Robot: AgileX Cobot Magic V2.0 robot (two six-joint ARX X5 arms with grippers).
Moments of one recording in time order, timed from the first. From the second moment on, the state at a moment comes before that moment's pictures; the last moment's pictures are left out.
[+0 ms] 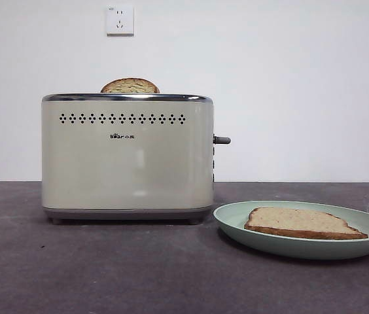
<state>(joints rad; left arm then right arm) -0.01 0.00 0.02 -0.11 0.00 0.07 0.27 0.76 1.12 -1.28 -0.60 -0.05</state>
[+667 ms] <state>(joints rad) 0.00 0.00 0.02 -0.19 0.00 0.05 0.27 0.76 1.12 -1.28 -0.60 -0.05</state>
